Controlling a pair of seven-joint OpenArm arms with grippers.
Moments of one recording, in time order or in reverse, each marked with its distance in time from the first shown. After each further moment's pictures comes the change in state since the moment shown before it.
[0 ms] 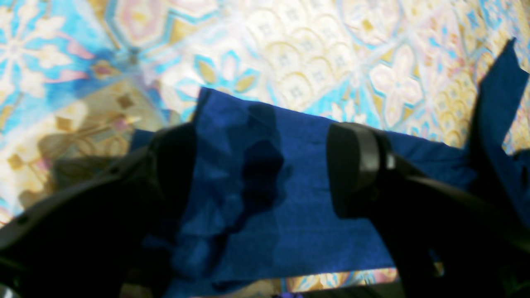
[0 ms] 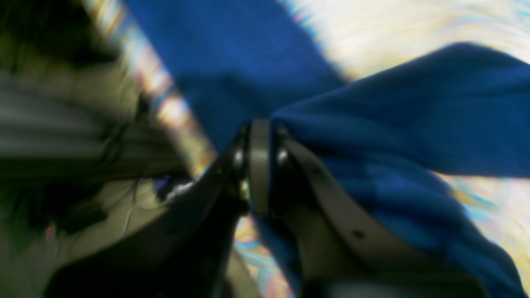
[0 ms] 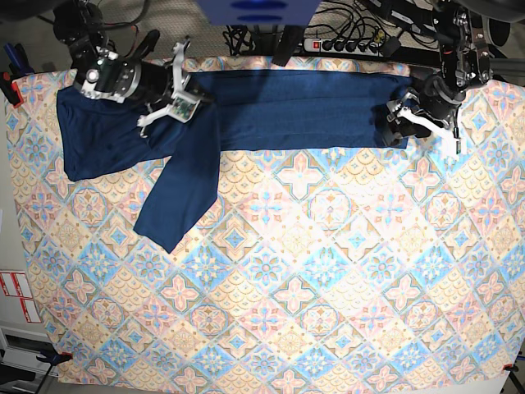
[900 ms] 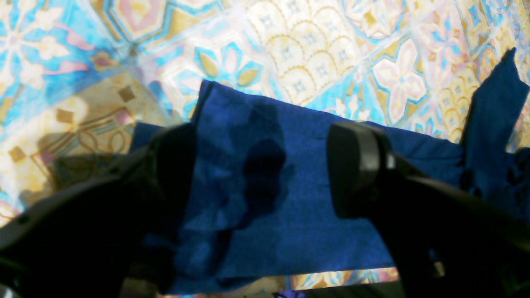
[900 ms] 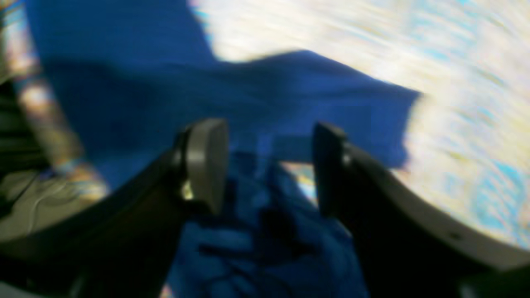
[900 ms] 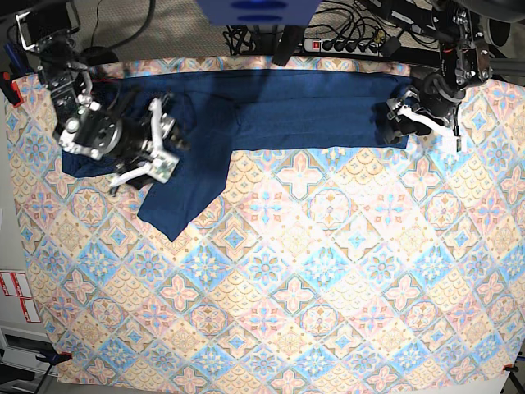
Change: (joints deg) left arm 0.3 -0.1 0.0 0.0 0.1 -0.1 -0.2; right arm 13.7 1.1 7.9 -0.7 1.1 0.0 -11.3
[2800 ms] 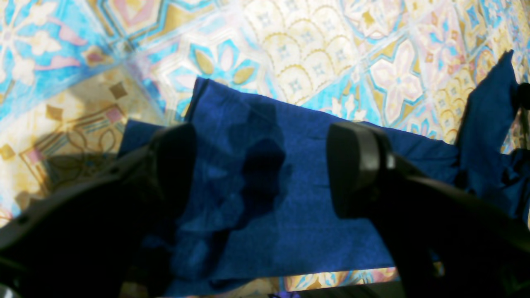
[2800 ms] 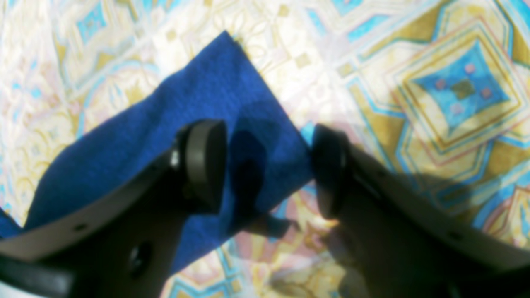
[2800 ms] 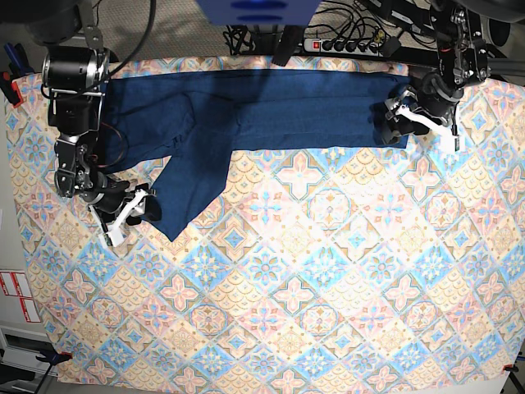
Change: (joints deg) left arm 0.0 0.8 0.0 0.0 0.0 0.2 0.0; right arm 31.7 -12.7 12.1 -73.4 -5.9 0.0 25.6
